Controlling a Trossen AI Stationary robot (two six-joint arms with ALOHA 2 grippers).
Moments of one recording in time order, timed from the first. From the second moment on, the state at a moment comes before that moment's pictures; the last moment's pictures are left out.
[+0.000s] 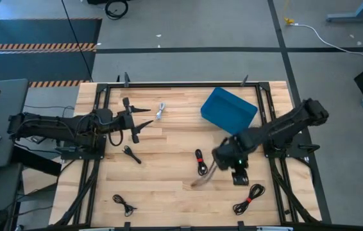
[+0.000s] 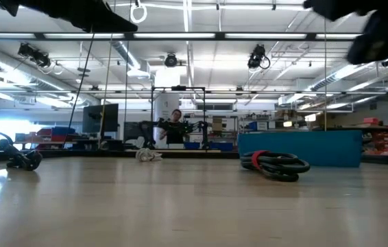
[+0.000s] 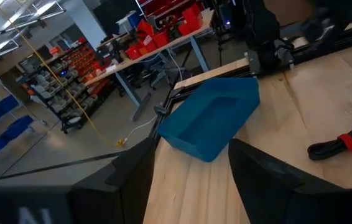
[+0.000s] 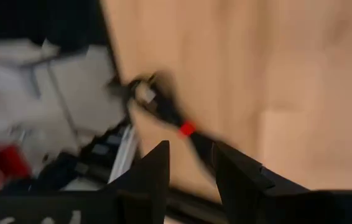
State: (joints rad) left arm 0.00 0.79 0.55 0.11 -0.36 0.43; right arm 0.38 1.54 1.16 -1.08 -0.58 0.52
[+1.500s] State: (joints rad) left arm 0.00 0.79 0.55 0.07 -0.36 0.30; right arm 0.82 1.80 1.16 -0.95 -0.23 0.58
